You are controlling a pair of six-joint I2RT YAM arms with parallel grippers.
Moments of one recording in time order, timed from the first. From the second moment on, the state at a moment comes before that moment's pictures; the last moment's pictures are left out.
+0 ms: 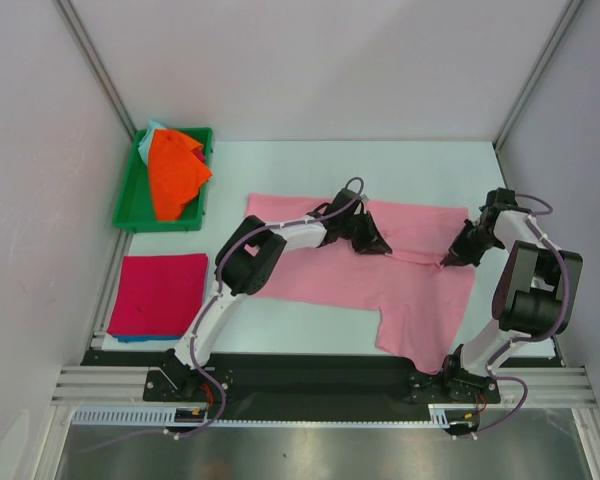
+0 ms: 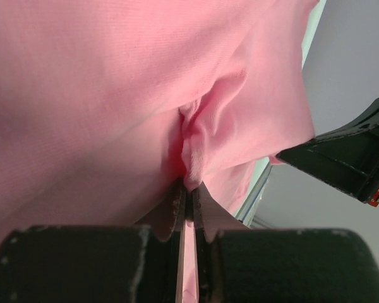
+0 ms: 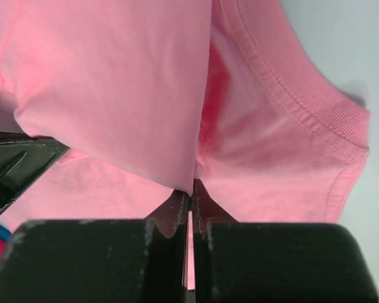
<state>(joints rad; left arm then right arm) -0.75 2.49 1.80 0.01 0.56 -1.12 -0.28 1.67 1.09 -0.73 -0.28 0.37</state>
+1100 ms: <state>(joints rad) -0.75 2.46 1.78 -0.07 0.63 -1.08 -0.30 1.68 1.08 -0.80 -0.29 0.37</state>
